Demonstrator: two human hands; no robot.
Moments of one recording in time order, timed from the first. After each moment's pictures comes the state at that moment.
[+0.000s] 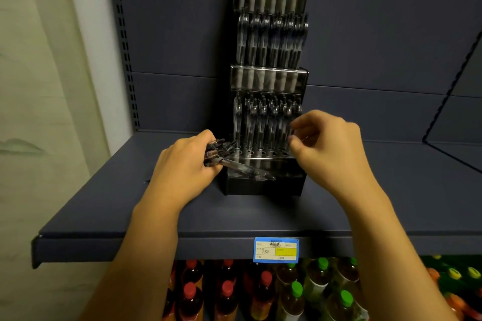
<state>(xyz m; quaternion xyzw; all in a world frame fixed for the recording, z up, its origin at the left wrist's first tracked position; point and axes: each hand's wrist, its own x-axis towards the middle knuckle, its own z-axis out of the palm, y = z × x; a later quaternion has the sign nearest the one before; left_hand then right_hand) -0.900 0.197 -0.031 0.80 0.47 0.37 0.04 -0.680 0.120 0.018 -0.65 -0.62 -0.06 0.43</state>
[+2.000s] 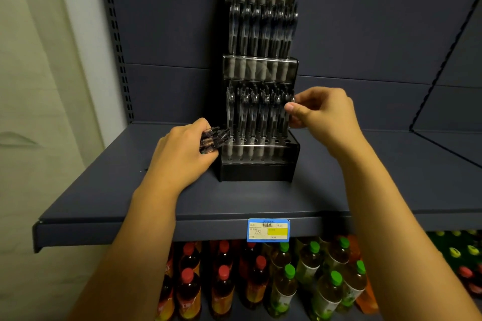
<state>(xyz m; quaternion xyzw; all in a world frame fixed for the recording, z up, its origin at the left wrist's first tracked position) -0.898 0.205 -0.038 0.80 0.44 0.40 0.03 -0.646 0.151 0.028 -0.62 -0.57 0.08 0.54</state>
